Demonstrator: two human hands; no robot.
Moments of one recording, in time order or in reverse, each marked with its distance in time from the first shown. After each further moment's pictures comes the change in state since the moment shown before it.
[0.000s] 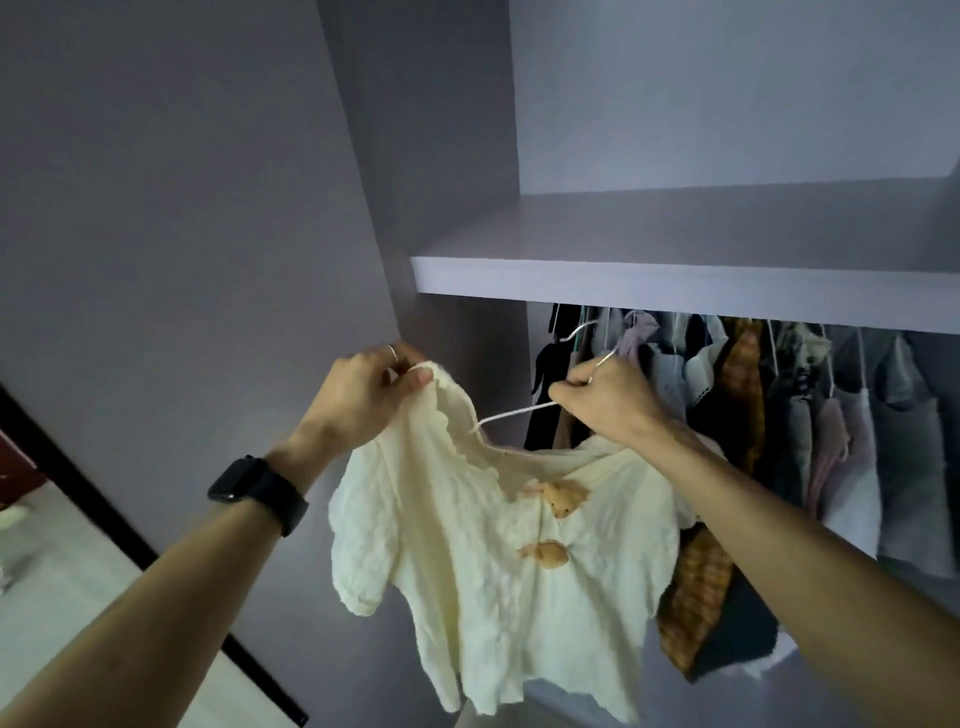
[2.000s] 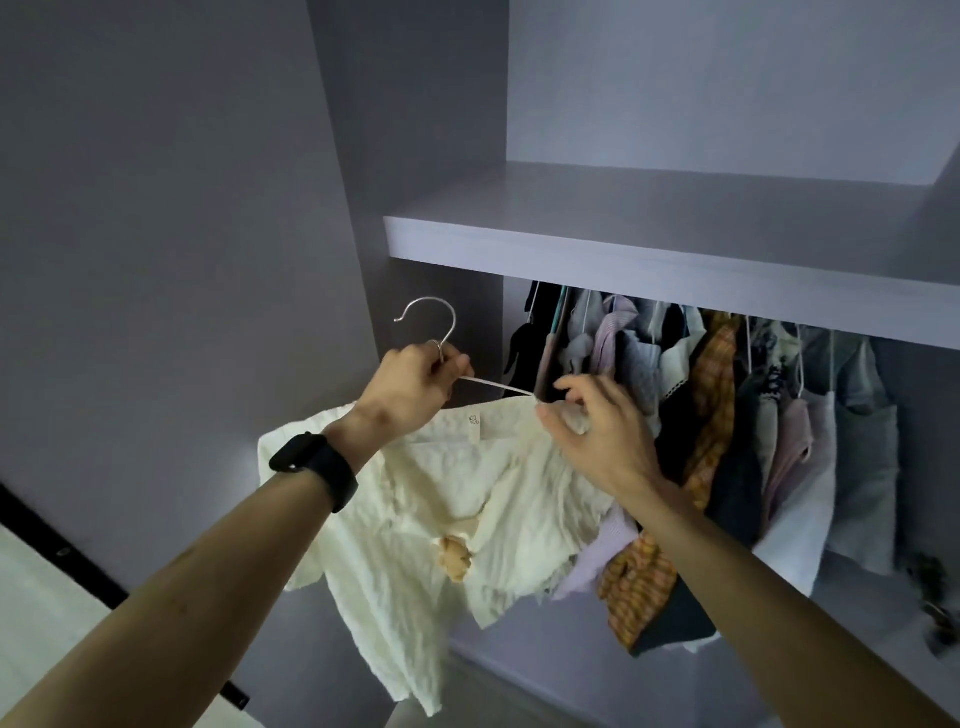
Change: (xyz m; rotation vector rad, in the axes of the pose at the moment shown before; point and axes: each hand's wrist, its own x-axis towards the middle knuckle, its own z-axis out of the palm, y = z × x) left_hand 0.024 0.015 0.084 -0.159 -0.107 -0.090; right_hand -0.041 0.052 0.022 -0.132 0.186 -0.108
